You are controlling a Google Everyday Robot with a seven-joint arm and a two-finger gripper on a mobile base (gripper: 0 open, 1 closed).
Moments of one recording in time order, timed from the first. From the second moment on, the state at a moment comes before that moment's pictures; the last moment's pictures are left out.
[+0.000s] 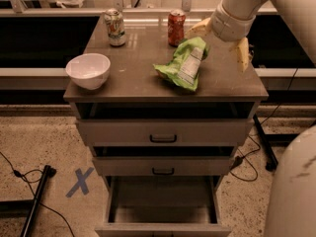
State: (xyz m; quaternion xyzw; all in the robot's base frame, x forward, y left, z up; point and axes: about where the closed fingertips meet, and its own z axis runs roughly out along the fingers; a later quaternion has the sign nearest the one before) arm 0.664 -0.171 0.895 -0.93 0.32 -0.10 0.12
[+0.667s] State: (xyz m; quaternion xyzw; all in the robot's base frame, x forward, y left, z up) arm 0.673 -0.138 0.851 -0.96 0.25 -0.10 0.06
